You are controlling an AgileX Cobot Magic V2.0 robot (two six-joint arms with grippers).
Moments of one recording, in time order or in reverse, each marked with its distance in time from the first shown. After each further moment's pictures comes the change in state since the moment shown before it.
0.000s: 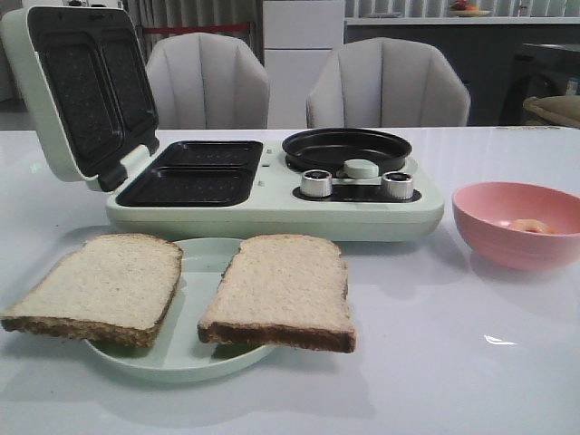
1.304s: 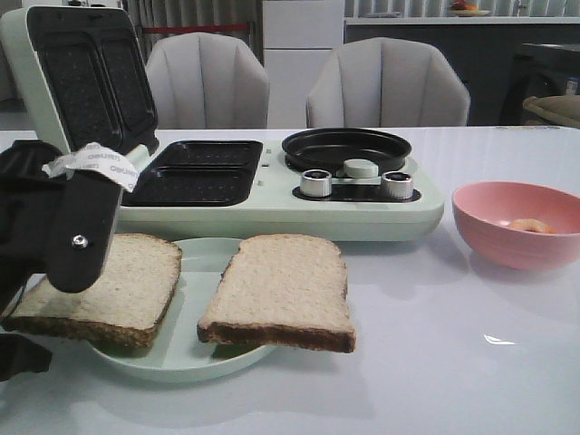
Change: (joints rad) left arm 0.177 0.543 -0.201 0.248 -0.209 0.000; right arm 0.000 0.000 0.000 0.000 0.000 0.000
